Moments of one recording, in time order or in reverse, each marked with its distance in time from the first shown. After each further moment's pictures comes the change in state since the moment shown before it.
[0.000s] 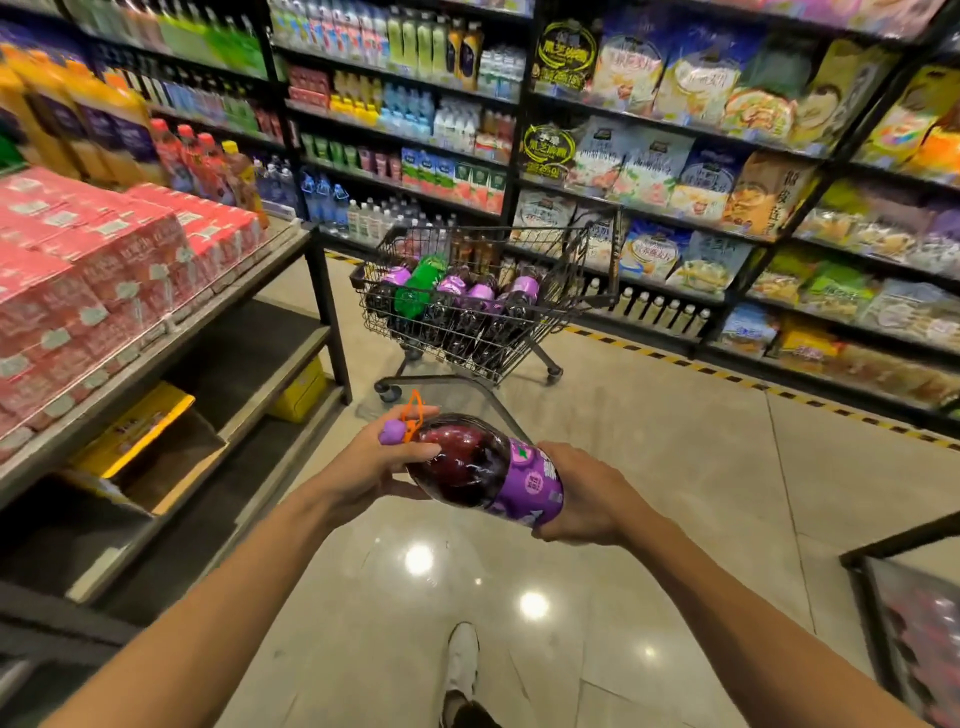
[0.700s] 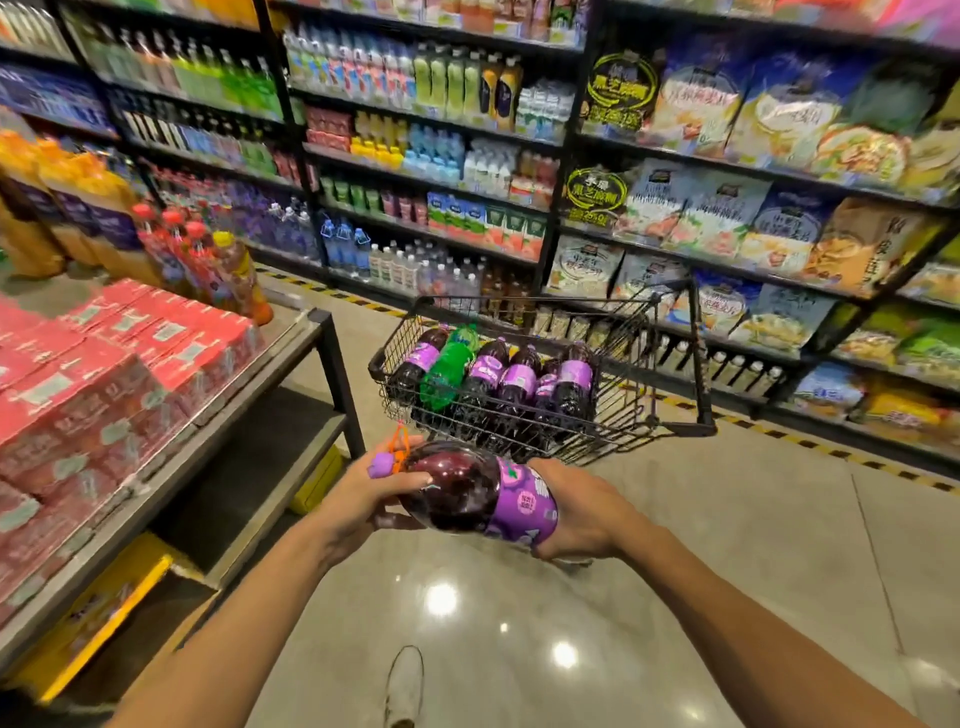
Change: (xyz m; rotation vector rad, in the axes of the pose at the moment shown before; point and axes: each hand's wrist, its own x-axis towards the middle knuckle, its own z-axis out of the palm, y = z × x) left_hand 0.258 0.129 -0.154 -0.083 0.137 -0.010; right_hand 0.351 0.040 -0.078 -0.074 -0.083 -0.078
